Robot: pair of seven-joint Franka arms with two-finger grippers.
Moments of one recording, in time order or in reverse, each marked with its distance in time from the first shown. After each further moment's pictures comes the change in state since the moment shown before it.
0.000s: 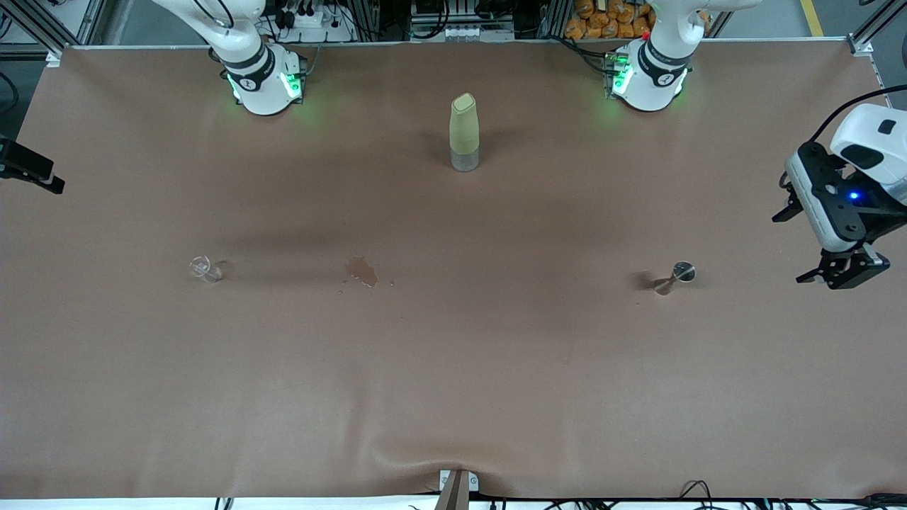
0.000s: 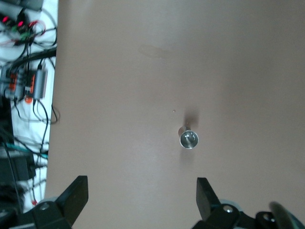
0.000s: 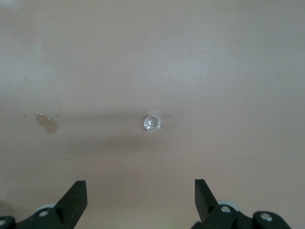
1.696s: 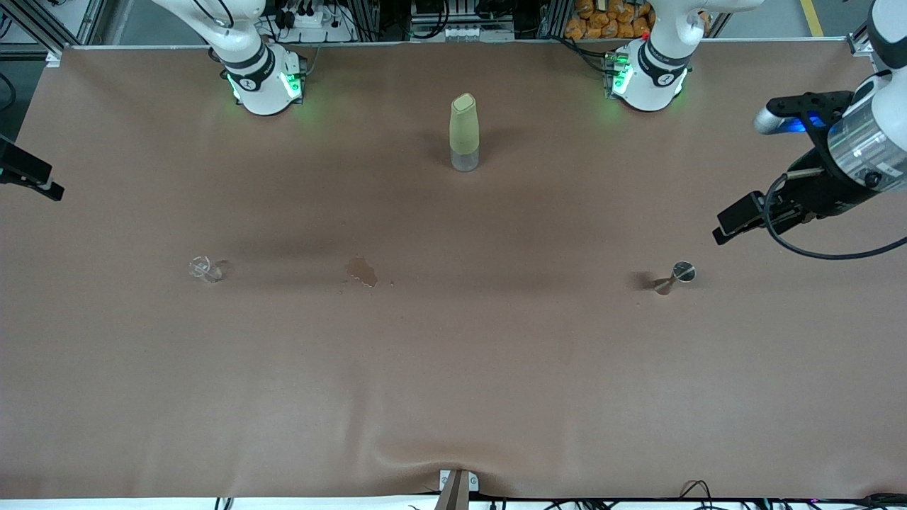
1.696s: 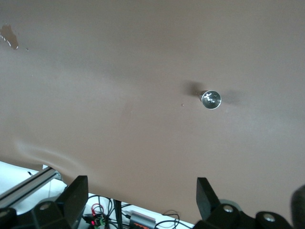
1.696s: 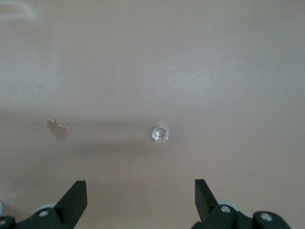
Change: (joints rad) left arm -0.070 -0.019 -0.011 0.003 -0.067 -0.017 1.411; right arm 0.002 0.000 0.003 0.002 0.039 0.033 -0.022
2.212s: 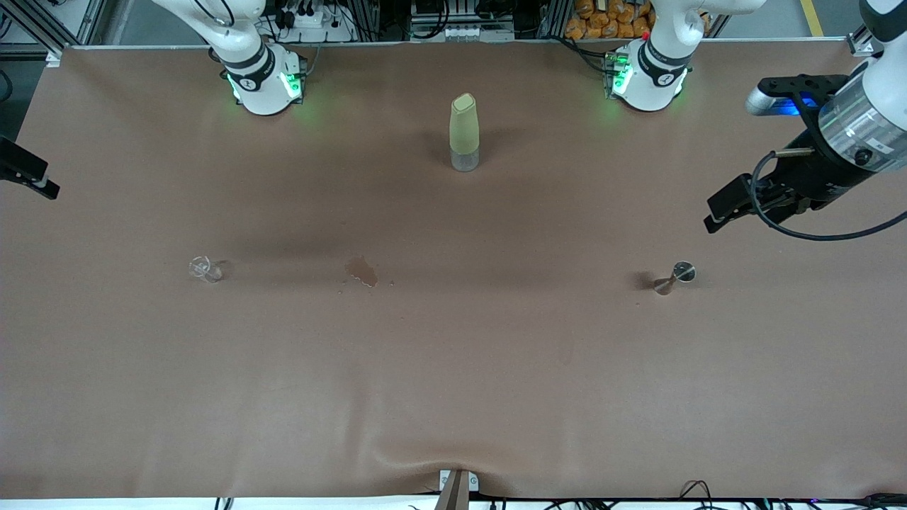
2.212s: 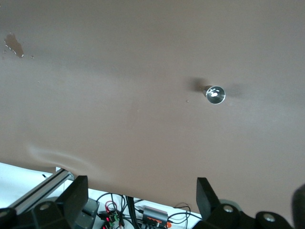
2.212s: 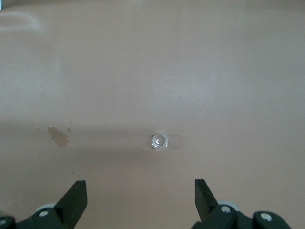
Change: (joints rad) left arm -0.061 -0.022 0.043 0.020 -0.001 -0.009 0.055; right arm 0.002 -0.014 0.001 0.000 0.000 0.041 -0.007
